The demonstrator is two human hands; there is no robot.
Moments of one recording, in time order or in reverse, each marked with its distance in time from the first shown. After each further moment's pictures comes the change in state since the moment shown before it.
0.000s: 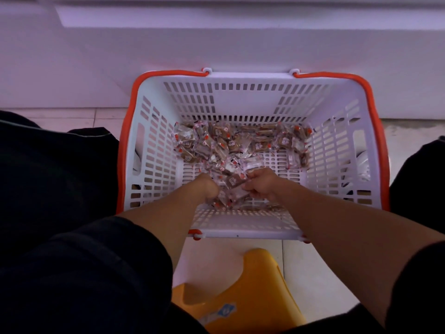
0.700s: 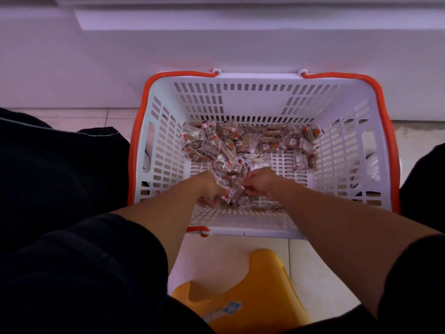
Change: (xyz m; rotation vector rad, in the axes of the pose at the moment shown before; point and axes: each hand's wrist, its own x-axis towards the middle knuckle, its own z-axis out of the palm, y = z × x) left_hand -0.009 -0.013 -0.013 -0.127 -0.105 0.038; right_hand 0.022 0.000 0.017 0.121 -0.030 0.021
